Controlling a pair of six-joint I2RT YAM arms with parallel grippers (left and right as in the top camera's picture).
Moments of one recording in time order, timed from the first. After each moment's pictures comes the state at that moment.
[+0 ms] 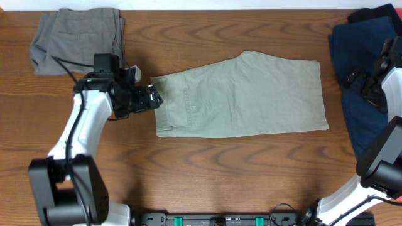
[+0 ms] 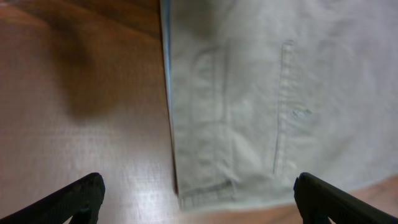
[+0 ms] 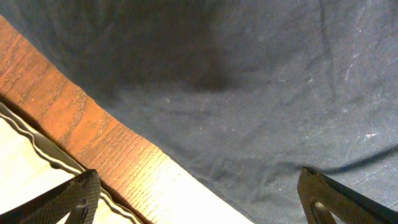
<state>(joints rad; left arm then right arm) 0.05 1.67 1.14 -0.78 0.37 -0.15 -0.41 1.92 1.50 -0.88 0.17 0.33</state>
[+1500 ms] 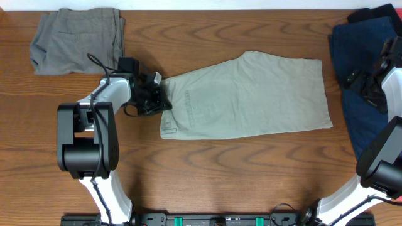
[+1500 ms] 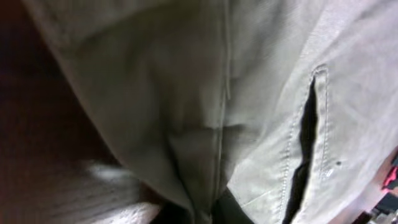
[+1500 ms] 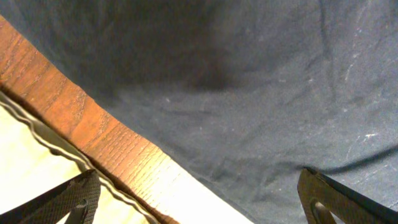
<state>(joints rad) -0.01 2.03 1.20 -0.66 0.59 -0.17 -0.41 1.92 1.50 -0.88 0.17 0.33</state>
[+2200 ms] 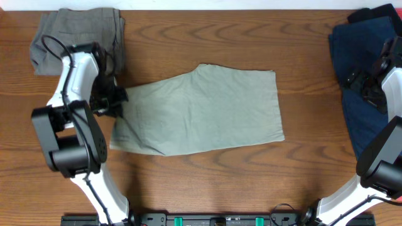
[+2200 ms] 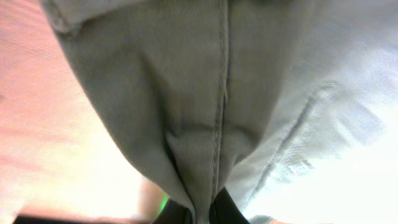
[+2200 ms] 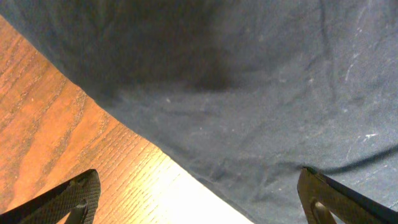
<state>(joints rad) 0.16 2.04 1.62 -1.40 0.08 -0.20 -0.41 1.92 1.50 -0.88 0.17 0.33</state>
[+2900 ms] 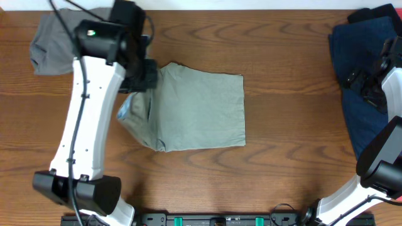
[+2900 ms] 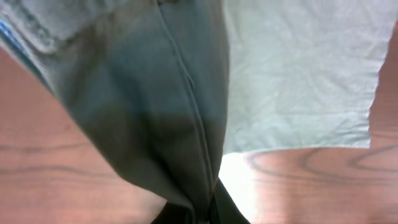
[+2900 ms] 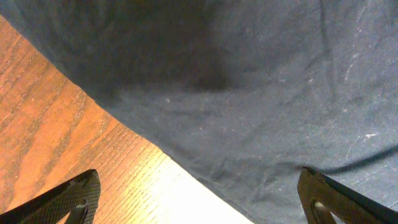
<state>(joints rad) -0.23 1.76 1.99 -1.61 -0.02 -0.20 -0.41 1.92 1.50 -0.88 0.17 0.33</state>
